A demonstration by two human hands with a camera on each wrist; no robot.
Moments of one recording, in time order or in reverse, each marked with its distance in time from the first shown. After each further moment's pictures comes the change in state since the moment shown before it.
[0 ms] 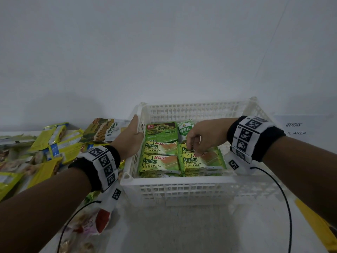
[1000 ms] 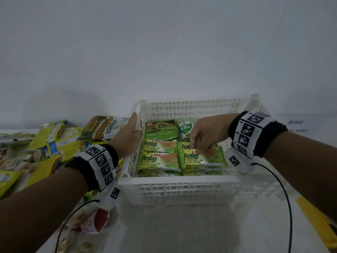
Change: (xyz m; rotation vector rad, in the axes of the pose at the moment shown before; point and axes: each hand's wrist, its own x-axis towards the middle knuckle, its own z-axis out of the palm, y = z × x) left_hand -0.006 0.011 -0.001 -0.060 0.006 0.002; right_hand -0.002 0.007 -0.004 0.172 -0.060 -0.003
